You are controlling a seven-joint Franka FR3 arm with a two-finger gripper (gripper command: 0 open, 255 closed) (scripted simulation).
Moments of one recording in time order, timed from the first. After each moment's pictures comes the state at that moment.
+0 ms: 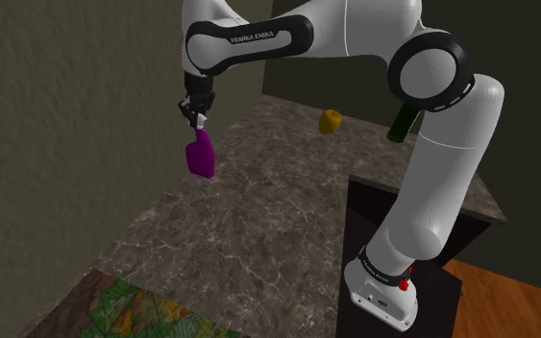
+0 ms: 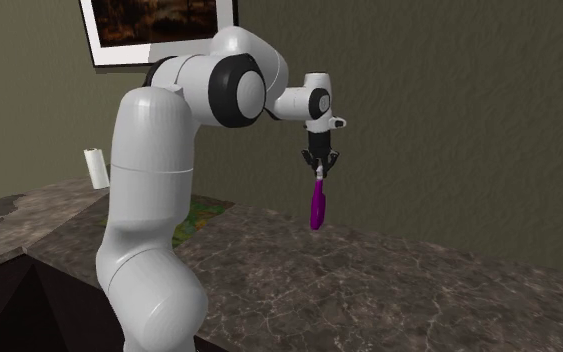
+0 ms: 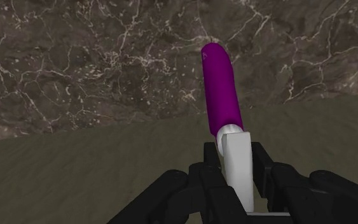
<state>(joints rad) 0.08 0.22 0.20 -1.68 -0.08 2.03 0.04</state>
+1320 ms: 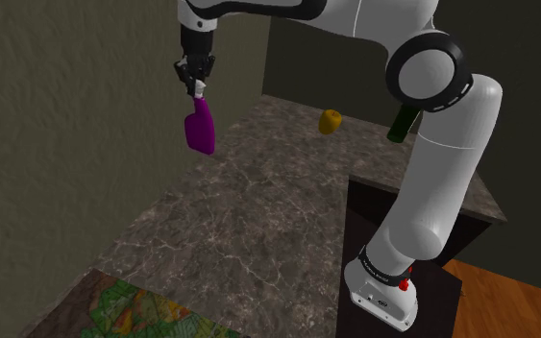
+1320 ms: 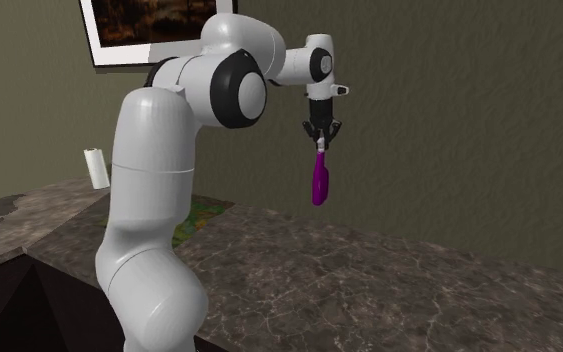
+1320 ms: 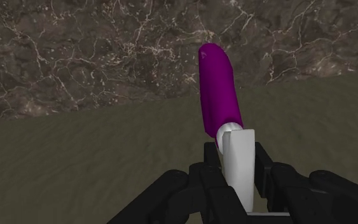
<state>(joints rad) 0.09 0.23 0.21 -1.40 -0.08 1.76 0.03</state>
